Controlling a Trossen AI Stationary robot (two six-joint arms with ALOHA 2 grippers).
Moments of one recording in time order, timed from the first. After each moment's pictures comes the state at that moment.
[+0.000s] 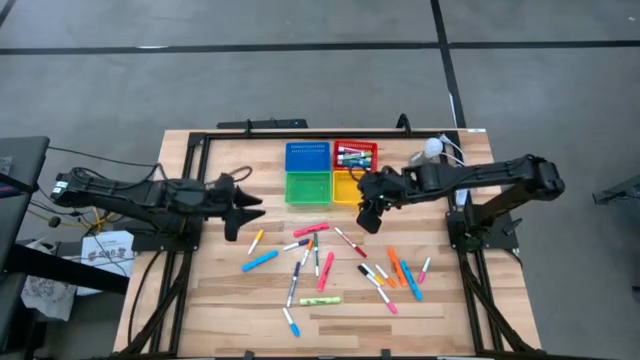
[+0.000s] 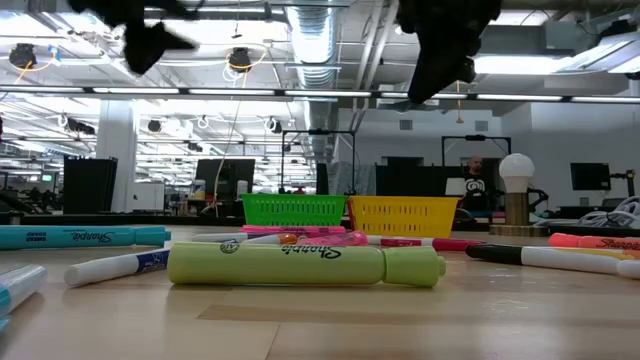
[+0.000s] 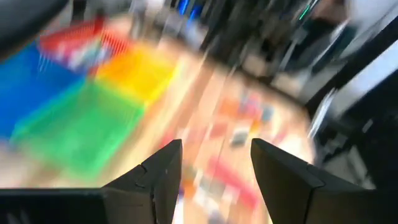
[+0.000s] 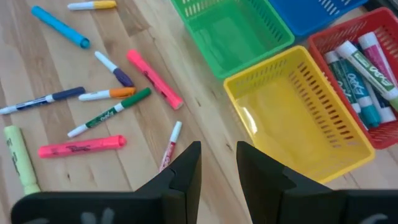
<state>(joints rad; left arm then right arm) -0.18 0.70 0.61 -0.30 -0.25 -0.51 0.03 1.40 1.19 -0.79 0.19 0.40</state>
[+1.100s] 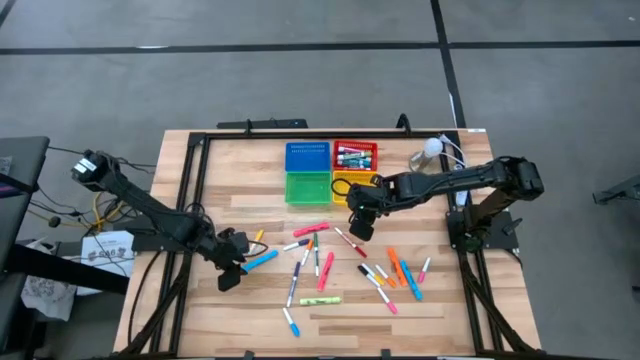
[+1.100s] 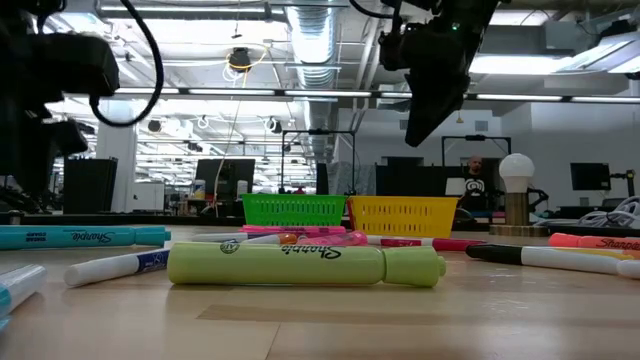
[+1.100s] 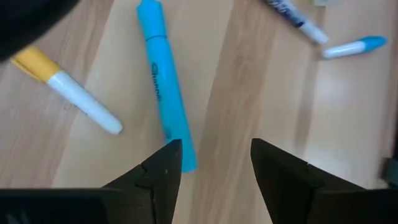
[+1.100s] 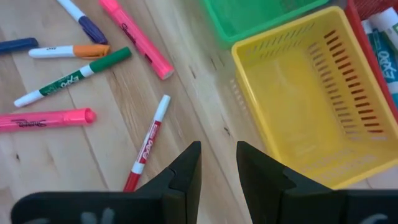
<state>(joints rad) -0.57 1.08 0.47 -0.43 -0.09 -0.79 0.03 1.57 1.19 -0.79 0.19 0.34</state>
